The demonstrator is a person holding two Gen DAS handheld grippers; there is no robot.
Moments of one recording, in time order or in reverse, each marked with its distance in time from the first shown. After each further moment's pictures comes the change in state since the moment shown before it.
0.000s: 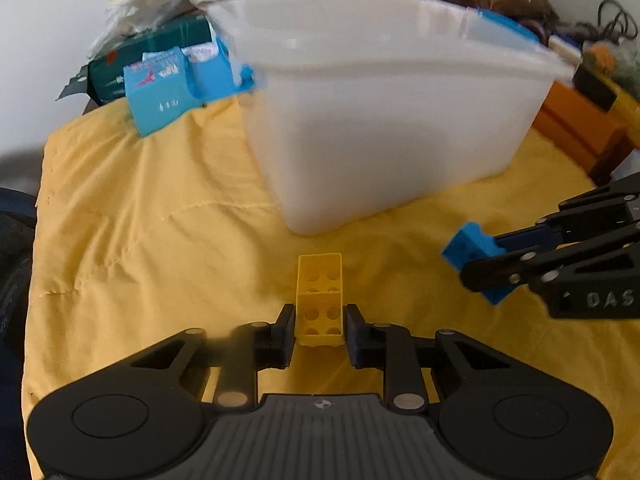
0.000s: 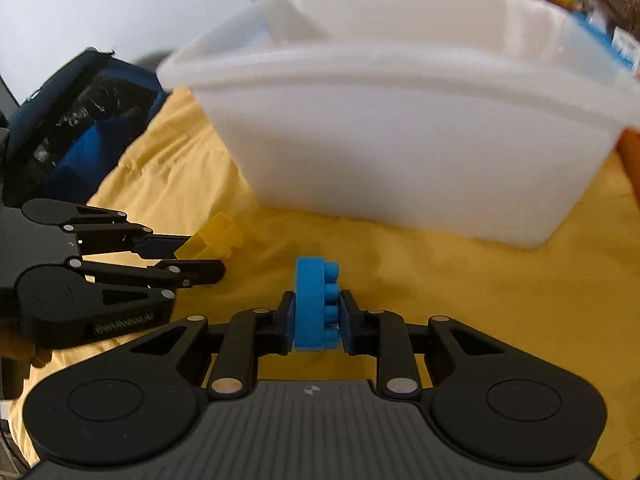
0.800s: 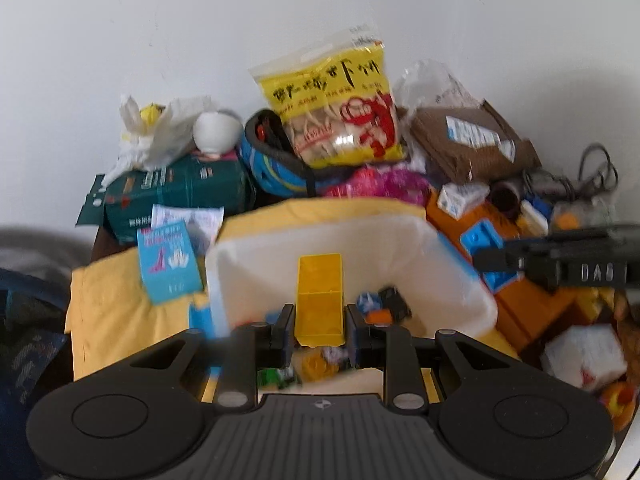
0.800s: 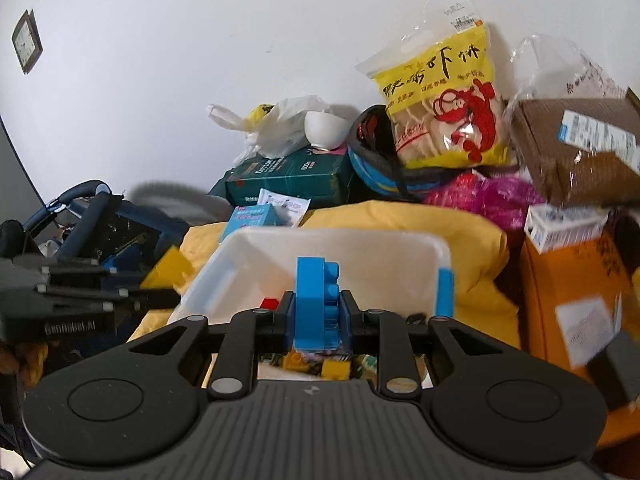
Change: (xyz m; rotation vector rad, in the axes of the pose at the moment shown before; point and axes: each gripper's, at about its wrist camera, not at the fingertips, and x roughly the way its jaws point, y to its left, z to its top) left arm -0.105 -0.015 0.152 -0.104 -0.217 -0.034; right arm -0.115 -0.068 0.117 0.016 -0.251 0.012
